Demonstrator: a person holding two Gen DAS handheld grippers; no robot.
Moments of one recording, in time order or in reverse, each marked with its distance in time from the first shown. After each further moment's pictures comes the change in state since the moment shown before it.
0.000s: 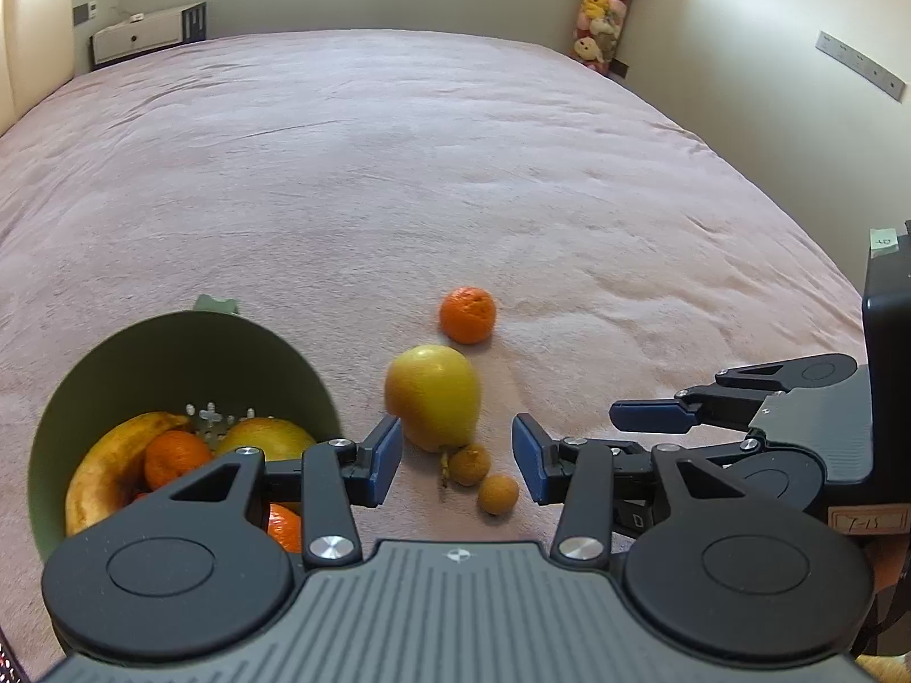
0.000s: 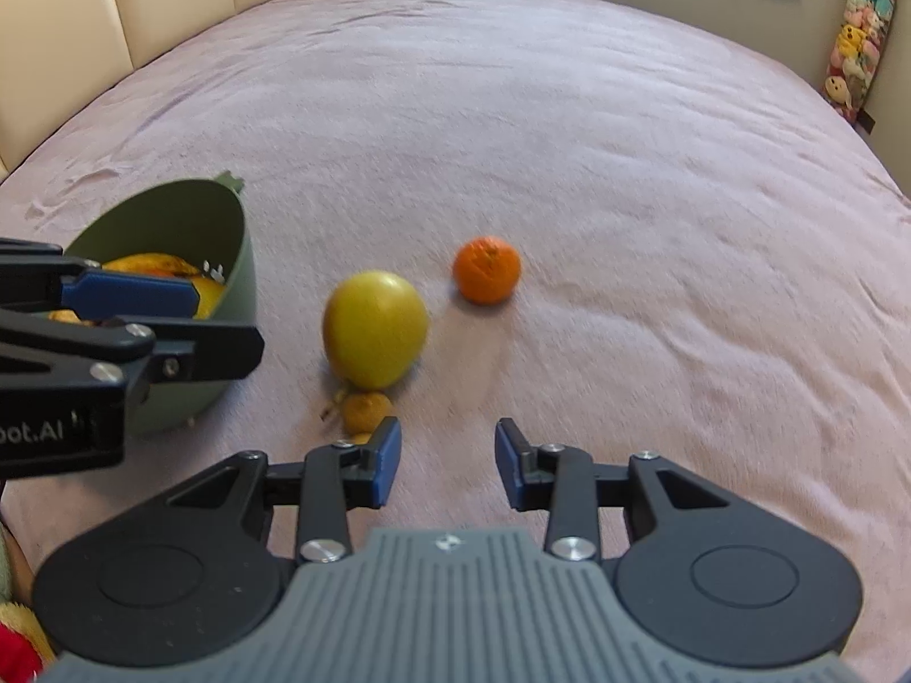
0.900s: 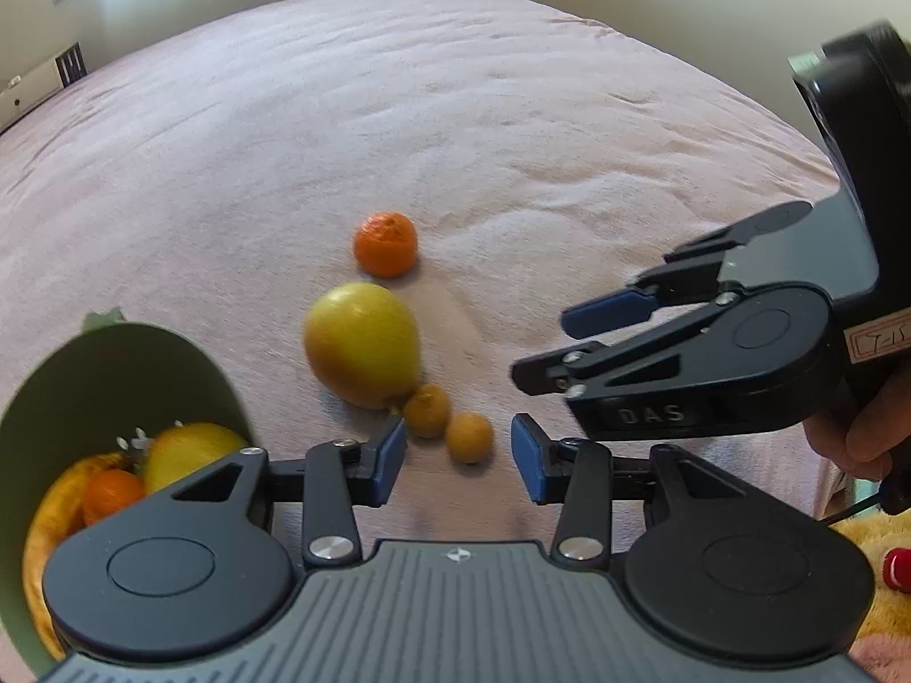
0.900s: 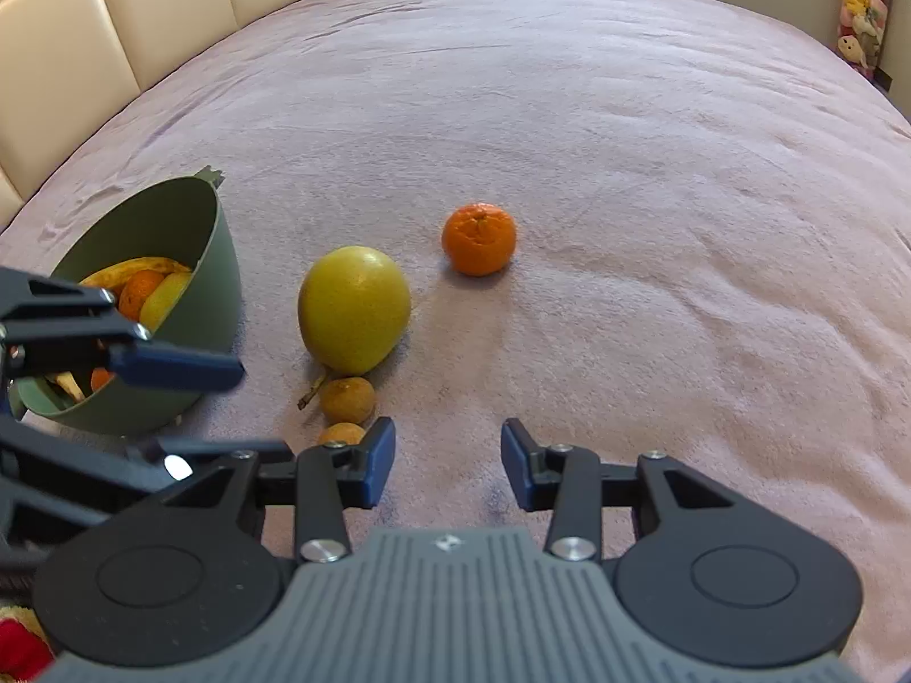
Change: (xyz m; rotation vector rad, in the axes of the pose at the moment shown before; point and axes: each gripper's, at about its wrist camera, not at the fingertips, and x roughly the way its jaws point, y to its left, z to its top) left arm 0.042 -0.026 -0.019 0.271 0.125 -0.070; right arm 0.028 -0.029 -0.012 0.060 -0.006 0.099
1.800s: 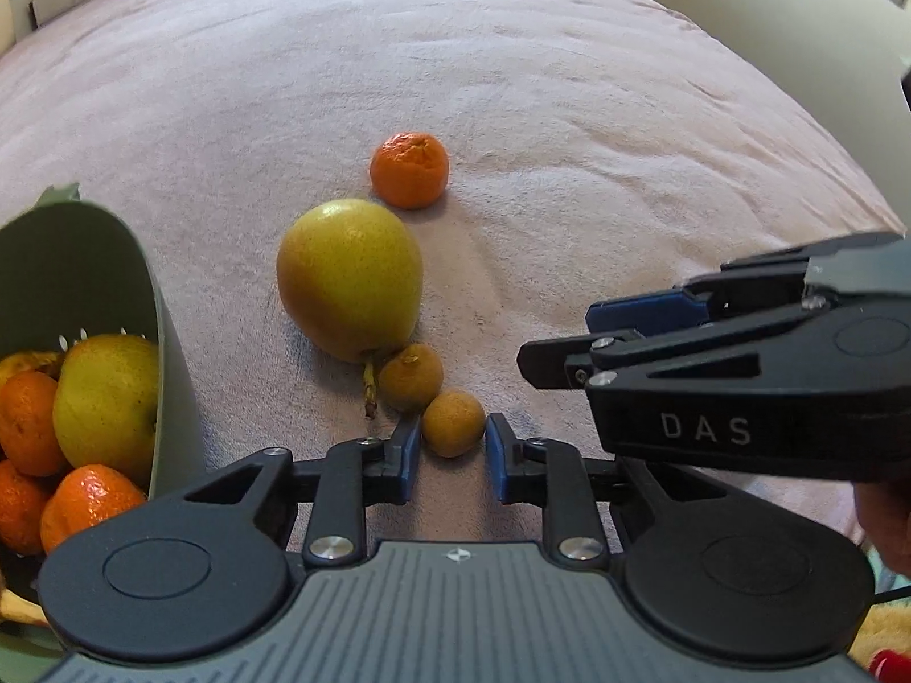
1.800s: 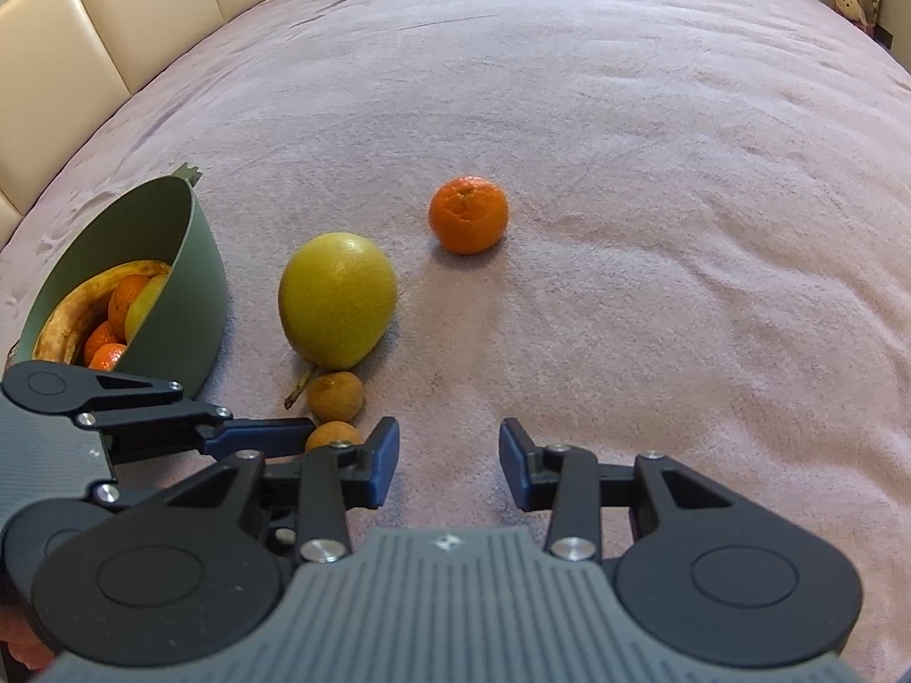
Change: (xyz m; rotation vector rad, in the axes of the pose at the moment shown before) left arm 0.050 0.002 -0.006 -0.220 0.079 0.024; right arm 0.018 -0.015 0.005 0.065 0.052 0.041
